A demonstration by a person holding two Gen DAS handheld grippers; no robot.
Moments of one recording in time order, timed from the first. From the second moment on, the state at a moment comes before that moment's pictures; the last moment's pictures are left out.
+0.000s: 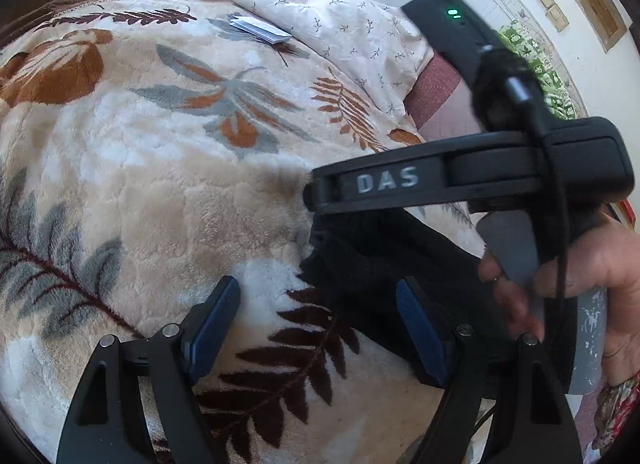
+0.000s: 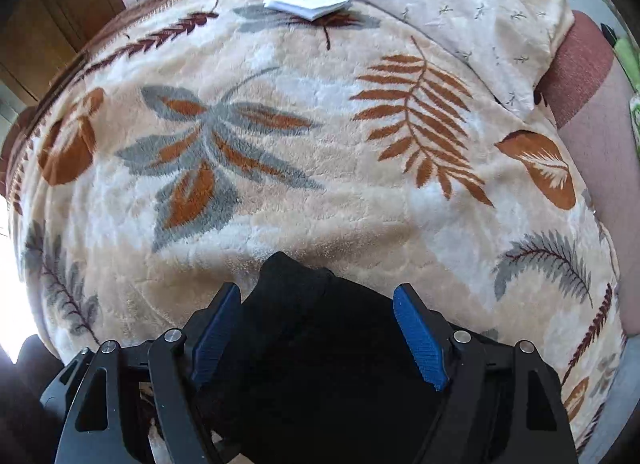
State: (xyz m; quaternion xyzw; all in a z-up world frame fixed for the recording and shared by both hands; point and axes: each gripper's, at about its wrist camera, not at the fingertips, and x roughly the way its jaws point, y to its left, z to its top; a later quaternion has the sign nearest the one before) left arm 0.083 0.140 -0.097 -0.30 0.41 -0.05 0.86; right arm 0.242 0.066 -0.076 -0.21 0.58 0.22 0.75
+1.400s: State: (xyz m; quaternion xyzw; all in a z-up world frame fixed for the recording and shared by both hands) left arm 0.134 0.069 -0.063 -0.31 0.42 -0.21 0.83; right arm 0.223 -0.021 -0.013 -0.10 0.53 0.25 0.81
